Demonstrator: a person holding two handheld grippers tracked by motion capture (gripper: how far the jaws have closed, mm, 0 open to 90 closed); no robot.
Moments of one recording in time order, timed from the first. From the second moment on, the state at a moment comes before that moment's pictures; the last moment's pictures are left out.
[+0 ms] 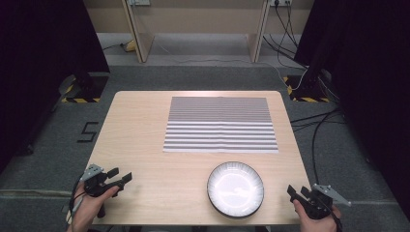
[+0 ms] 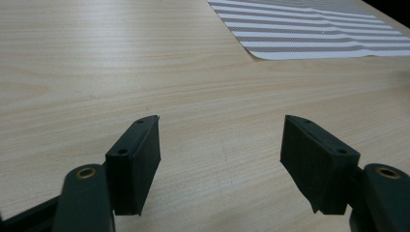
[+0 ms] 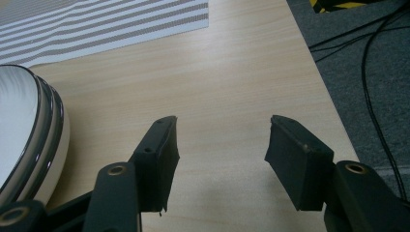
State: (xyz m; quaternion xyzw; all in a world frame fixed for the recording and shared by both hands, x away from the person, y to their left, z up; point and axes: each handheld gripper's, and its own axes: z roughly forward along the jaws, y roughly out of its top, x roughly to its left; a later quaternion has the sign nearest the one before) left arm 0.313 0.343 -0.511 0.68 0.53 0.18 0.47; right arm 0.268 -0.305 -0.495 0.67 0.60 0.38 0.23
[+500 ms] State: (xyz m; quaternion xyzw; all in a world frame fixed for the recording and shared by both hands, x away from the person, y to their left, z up) left arm 0.315 0.316 -0.503 0.70 0.50 0.15 0.48; right arm 0.269 -0.282 -0.484 0.65 0.63 0.37 0.20
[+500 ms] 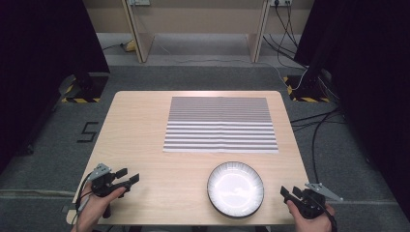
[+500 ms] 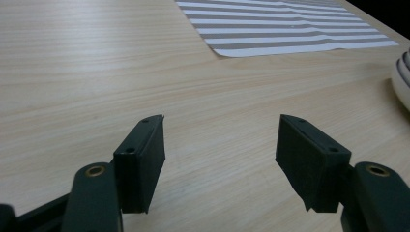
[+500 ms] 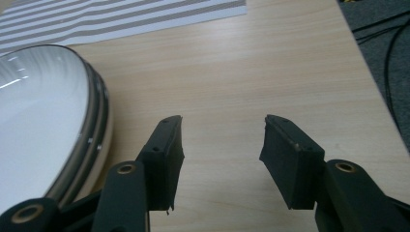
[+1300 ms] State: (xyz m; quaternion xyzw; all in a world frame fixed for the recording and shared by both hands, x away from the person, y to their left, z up) left arm 0.330 0.229 -0.483 0.74 0.43 0.08 0.51; right arm 0.286 -0.242 -0.461 0.62 0.67 0.38 0.15
